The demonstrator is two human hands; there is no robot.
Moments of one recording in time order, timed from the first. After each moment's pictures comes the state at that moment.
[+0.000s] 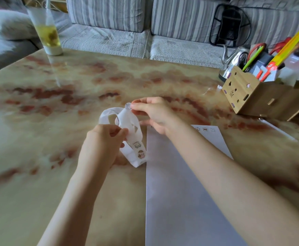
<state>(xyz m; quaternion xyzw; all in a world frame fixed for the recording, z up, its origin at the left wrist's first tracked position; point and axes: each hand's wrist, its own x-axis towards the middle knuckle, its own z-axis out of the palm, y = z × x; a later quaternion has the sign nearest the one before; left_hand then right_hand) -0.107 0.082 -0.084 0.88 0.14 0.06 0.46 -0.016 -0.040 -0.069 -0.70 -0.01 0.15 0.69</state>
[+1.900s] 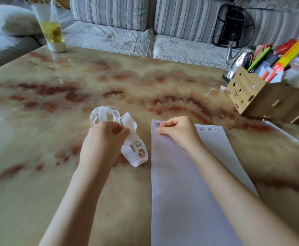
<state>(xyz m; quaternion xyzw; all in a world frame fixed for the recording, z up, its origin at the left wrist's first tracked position) -0.109 0.089 -0.082 0.90 0.14 0.07 0.41 -0.039 -0.088 -0.114 -0.88 0.06 0.01 0.46</state>
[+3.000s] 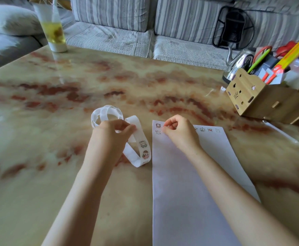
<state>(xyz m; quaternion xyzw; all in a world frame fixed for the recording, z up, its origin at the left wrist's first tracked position) -0.107 0.084 -0.078 0.87 0.12 0.06 0.48 -0.040 -0.089 -0.118 -0.92 0.05 -0.03 0.40</state>
